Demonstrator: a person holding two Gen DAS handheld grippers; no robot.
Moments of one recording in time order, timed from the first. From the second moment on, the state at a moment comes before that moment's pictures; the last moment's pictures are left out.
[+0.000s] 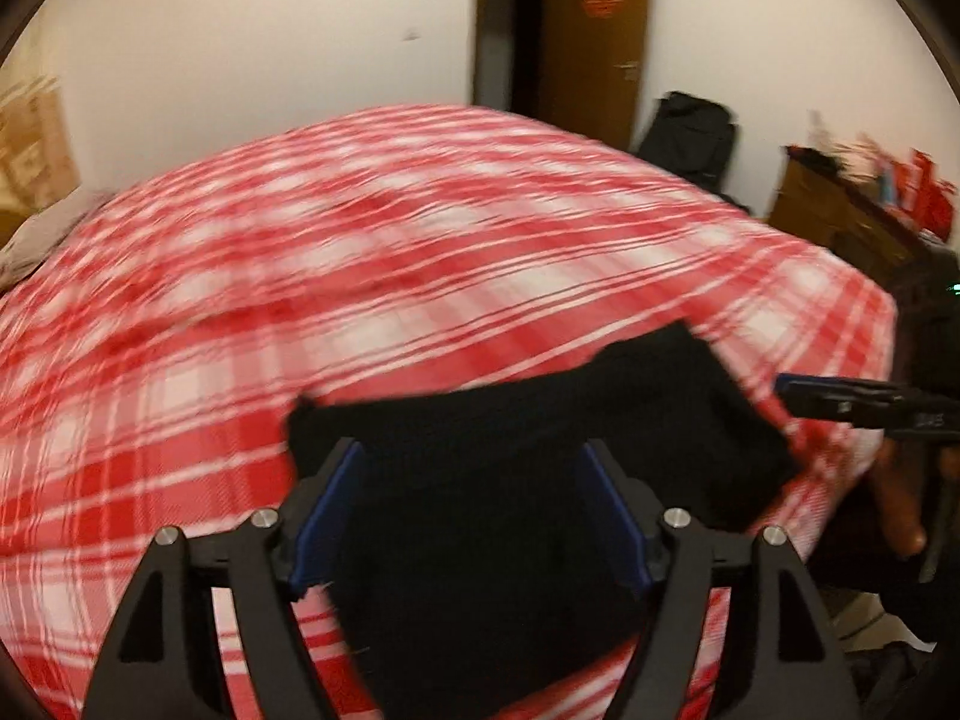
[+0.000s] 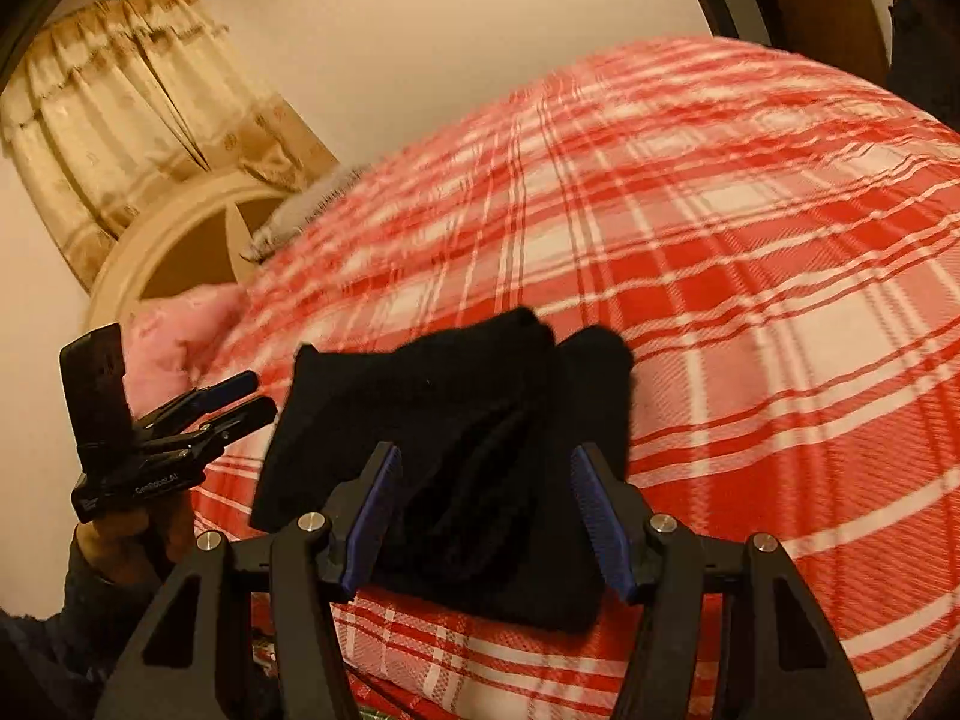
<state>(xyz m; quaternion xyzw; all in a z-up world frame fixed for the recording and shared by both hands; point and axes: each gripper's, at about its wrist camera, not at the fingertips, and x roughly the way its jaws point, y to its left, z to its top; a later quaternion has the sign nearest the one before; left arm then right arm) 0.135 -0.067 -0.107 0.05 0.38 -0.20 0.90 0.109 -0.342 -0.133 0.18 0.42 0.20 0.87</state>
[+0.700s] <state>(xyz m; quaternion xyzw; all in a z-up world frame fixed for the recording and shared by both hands) 0.168 -0.047 -0.151 0.07 0.42 -0.15 0.89 0.107 -0.357 -0.141 0.13 0.46 0.17 0.86</state>
